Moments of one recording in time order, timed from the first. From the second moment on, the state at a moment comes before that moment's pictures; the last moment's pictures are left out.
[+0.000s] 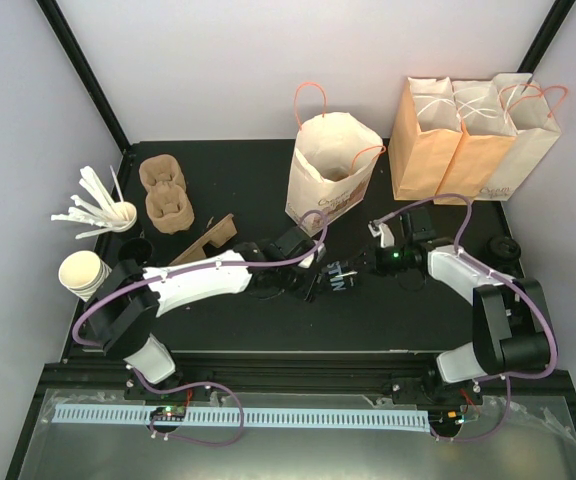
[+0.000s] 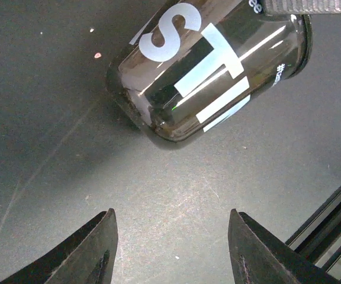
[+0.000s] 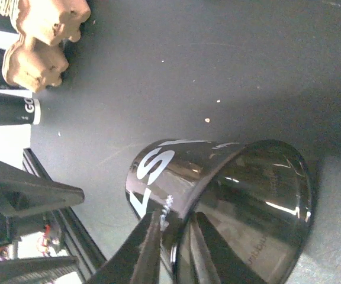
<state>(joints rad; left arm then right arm) -0.92 1.60 1.05 -0.46 0.14 -0.50 0.20 1.45 0.74 -0.34 -0.79 0.31</state>
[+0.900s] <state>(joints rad) -0.71 0.97 0.91 -0.74 -0.10 -0.48 0.82 1.43 1.18 -0.80 0.08 0.22</state>
